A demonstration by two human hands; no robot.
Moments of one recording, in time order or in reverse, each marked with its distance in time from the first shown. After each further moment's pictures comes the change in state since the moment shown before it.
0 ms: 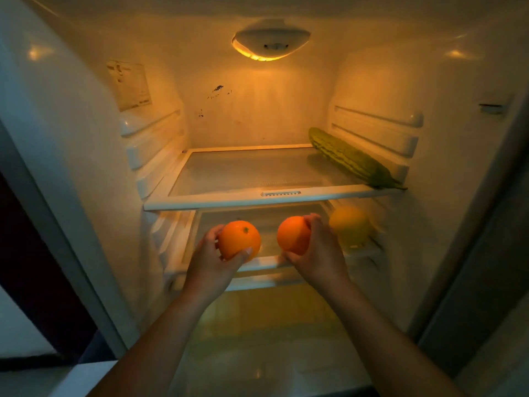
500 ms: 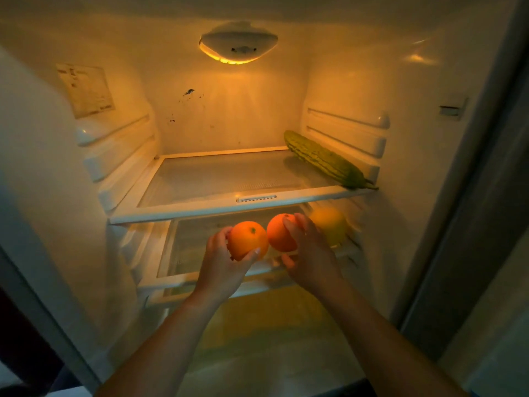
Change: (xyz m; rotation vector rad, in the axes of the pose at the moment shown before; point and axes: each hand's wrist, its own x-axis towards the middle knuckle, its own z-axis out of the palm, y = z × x) left_hand 0.014 0.013 0.049 0.013 -0.055 0.089; right_hand 0.006 0.030 -0.004 -0.156 0.017 -0.239
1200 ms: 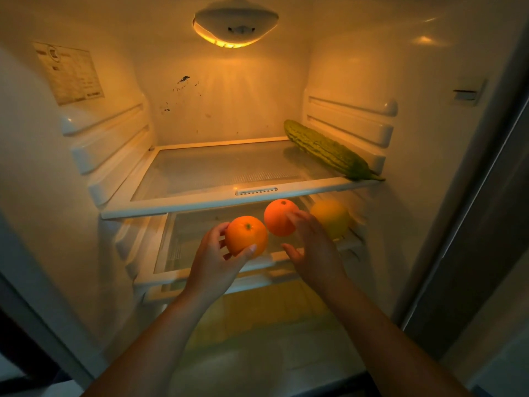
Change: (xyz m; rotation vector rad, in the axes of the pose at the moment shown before) left_hand -0.007 0.000 -0.012 -0.087 -0.070 -0.008; right_hand -0.007 0.001 0.001 0.141 0.087 -0.038
